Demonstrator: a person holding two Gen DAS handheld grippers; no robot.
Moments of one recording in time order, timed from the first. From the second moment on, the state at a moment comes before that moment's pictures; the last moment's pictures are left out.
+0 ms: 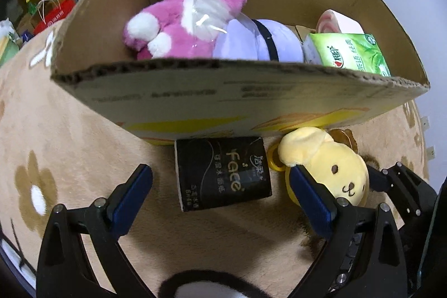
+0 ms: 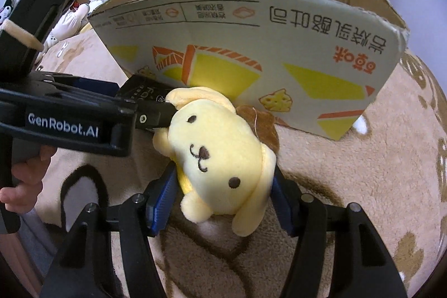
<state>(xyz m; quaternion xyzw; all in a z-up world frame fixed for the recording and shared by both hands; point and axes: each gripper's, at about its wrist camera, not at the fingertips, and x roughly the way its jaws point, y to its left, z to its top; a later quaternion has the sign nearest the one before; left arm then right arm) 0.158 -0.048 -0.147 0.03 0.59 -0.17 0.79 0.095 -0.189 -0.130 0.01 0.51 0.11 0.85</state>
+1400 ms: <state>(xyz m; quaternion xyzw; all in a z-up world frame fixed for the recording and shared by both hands) 0.030 -0.016 0.019 0.05 0.30 -0.12 0.95 -0.005 -0.220 0.018 0.09 0.28 0.08 0.95</state>
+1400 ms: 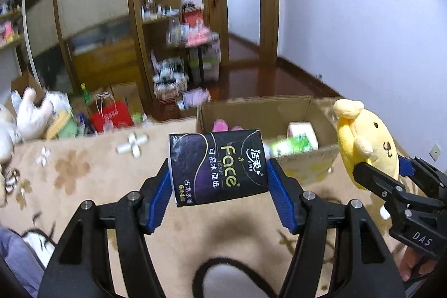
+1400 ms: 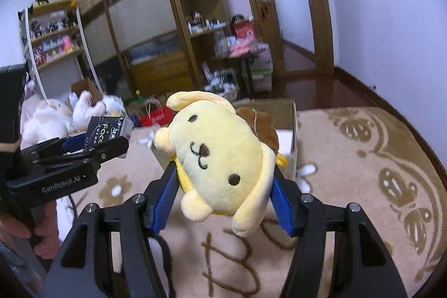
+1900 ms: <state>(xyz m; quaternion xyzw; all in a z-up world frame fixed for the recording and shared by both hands) 0.066 -0.033 0.066 0.06 0.22 -0.14 0.96 0.031 -0.233 0.060 0.05 0.21 0.03 0.98</state>
